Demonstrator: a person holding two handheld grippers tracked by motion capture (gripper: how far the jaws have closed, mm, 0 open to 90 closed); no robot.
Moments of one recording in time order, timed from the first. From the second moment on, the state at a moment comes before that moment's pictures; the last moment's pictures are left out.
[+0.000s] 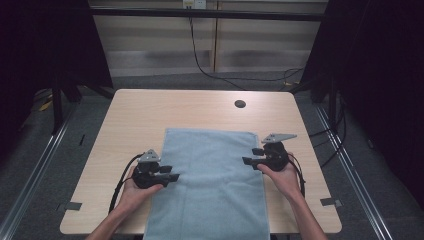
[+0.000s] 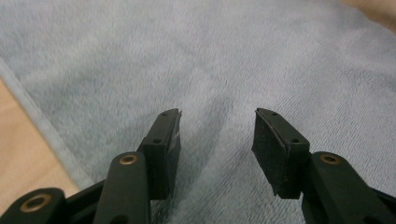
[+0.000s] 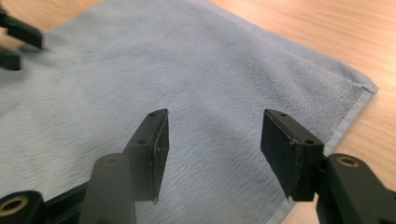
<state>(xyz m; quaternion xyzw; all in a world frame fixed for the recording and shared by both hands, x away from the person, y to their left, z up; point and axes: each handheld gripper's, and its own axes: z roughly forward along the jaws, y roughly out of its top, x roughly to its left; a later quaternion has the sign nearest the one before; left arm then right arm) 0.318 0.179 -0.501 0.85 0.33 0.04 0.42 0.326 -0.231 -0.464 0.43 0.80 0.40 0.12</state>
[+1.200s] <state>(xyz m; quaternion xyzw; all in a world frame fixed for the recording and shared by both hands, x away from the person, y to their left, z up) 0.400 0.184 -0.507 0.81 0.40 0.08 0.42 0.378 -0.217 -0.504 0.44 0.81 0.35 0.15</state>
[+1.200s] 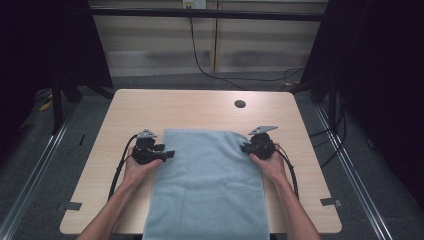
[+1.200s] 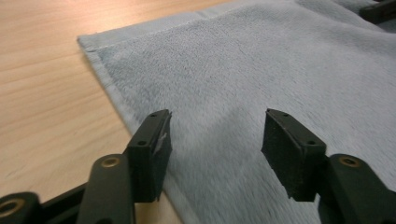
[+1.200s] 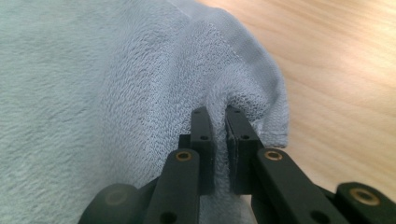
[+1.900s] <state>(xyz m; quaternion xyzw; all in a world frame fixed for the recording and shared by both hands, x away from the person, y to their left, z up) 0.430 0.169 -0.510 0.83 0.38 0.14 0.39 0.352 -0.204 -0.507 0.41 0.82 0.38 0.13</state>
